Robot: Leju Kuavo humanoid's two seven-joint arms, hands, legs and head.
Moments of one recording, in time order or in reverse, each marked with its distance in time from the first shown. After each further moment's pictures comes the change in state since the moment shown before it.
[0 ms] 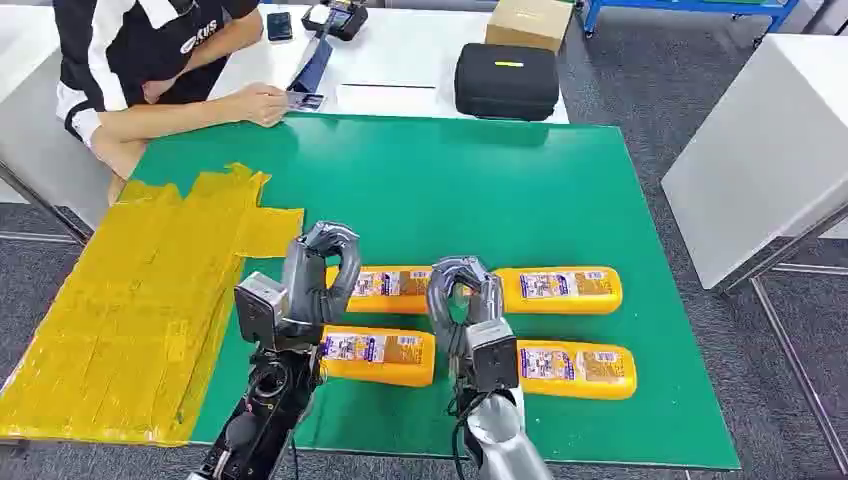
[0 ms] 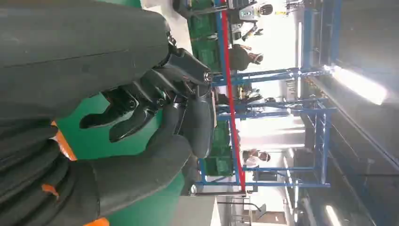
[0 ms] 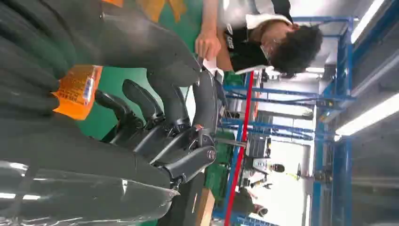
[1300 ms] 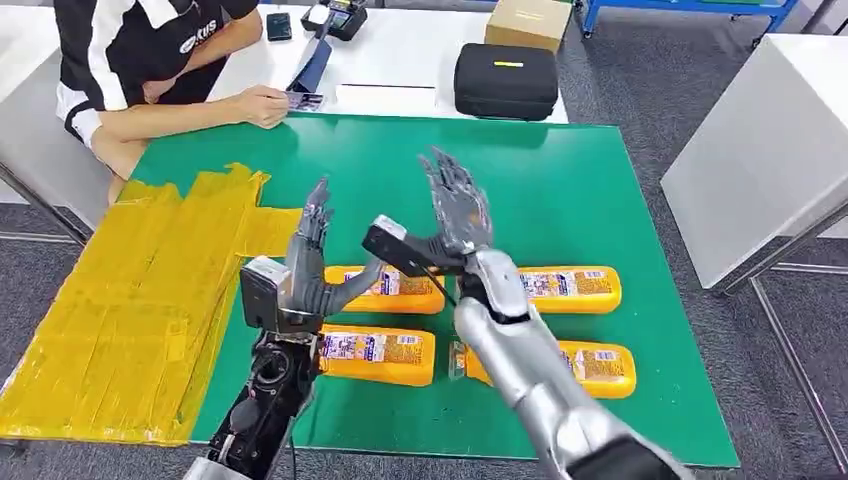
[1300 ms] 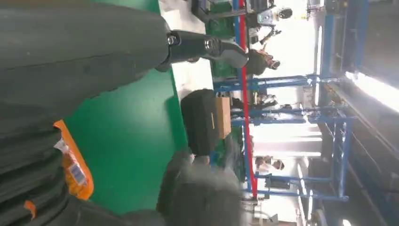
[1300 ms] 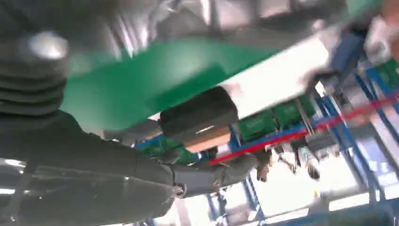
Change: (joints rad) left arm -0.055 -0.025 0.063 0.109 0.010 -0.019 0.001; right arm -0.539 -0.041 0.016 0.494 0.950 0.089 0.642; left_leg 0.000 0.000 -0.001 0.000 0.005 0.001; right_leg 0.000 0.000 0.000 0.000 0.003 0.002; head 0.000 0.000
